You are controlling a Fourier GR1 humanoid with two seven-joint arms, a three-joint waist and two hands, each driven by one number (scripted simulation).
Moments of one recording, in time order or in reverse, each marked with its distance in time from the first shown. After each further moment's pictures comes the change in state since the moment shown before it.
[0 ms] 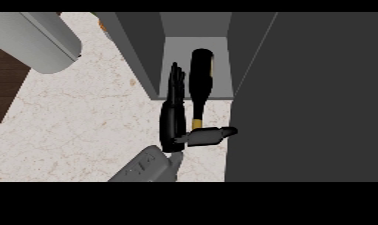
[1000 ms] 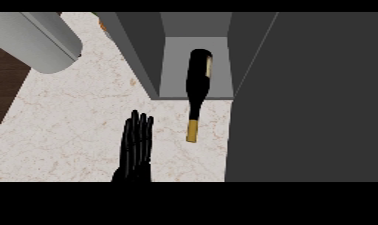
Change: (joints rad) left arm 0.425 0.258 -0.175 -0.675 -0.208 0.135 0.128; right arm 0.059 -0.017 0.012 0.000 -0.015 0.074 0.008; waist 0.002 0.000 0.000
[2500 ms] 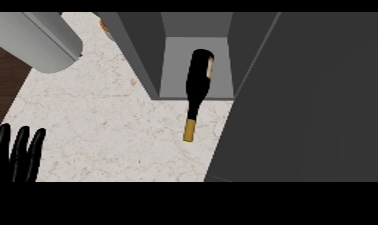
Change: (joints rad) left arm 0.399 0.463 0.429 -0.357 0.245 -0.388 -0.051; right arm 0.158 0.073 0.512 0.000 -0.031 0.096 0.093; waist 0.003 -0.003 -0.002
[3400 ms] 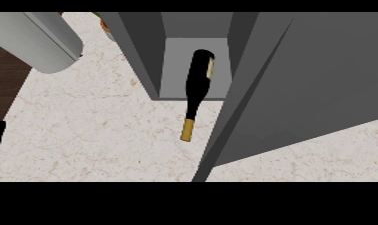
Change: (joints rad) left arm 0.087 0.084 0.268 0.070 0.156 -0.251 0.030; right arm -0.180 -0.015 0.309 0.008 0.355 -0.423 -0.002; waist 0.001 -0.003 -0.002
